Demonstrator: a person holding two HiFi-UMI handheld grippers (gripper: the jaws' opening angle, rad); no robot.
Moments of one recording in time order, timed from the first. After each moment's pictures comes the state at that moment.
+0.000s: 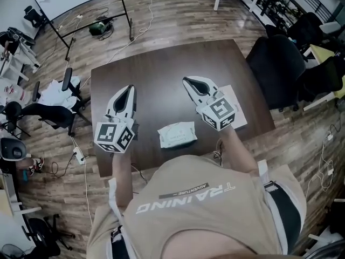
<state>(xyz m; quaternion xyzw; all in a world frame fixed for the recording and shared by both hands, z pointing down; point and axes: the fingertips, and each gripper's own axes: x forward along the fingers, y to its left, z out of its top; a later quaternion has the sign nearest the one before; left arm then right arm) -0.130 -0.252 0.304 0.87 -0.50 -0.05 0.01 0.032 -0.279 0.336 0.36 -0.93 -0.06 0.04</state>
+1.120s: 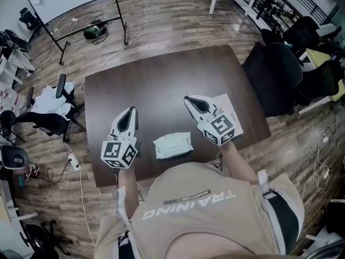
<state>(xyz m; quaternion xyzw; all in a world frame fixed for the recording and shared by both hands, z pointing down) -0.123 -0.263 0.370 0.85 -0.51 -0.04 0.08 0.056 -0.285 0.376 0.36 -0.93 -0.01 0.06</state>
